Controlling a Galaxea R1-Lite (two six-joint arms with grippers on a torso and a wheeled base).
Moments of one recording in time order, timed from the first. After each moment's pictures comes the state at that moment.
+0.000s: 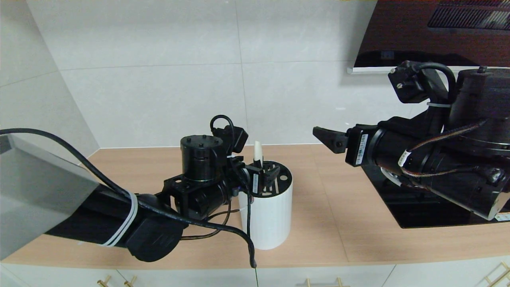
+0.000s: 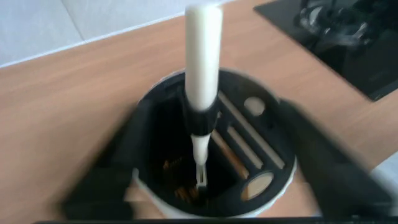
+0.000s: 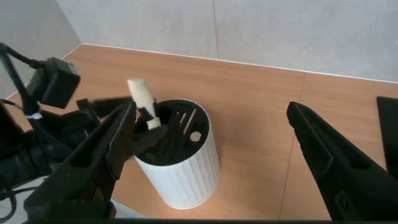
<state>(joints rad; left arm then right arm) -0.61 1.96 -0.88 -0.85 0.12 -0.07 0.76 1.55 -0.94 -0.54 -0.32 0.16</state>
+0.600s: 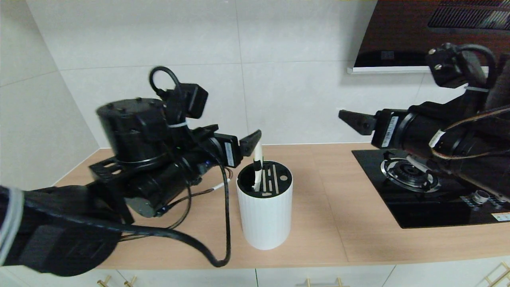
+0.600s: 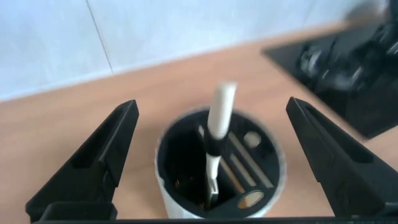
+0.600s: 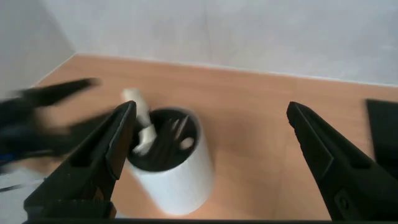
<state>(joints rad) -0.61 1.68 -0.84 -0.82 0.19 -0.08 0.65 1.47 -0.93 -0.54 -0.32 0.16</state>
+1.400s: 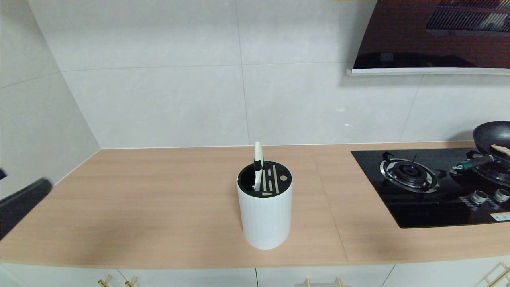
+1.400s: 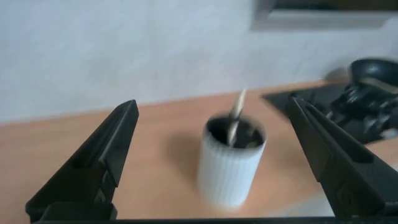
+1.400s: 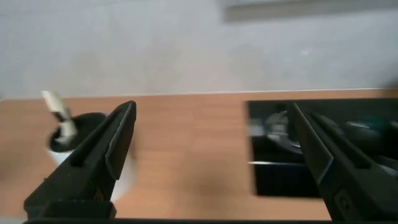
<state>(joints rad) -0.45 0.67 -0.53 -0.22 0.16 -0.10 0.35 0.55 -0.42 -0.24 -0.31 0.03</state>
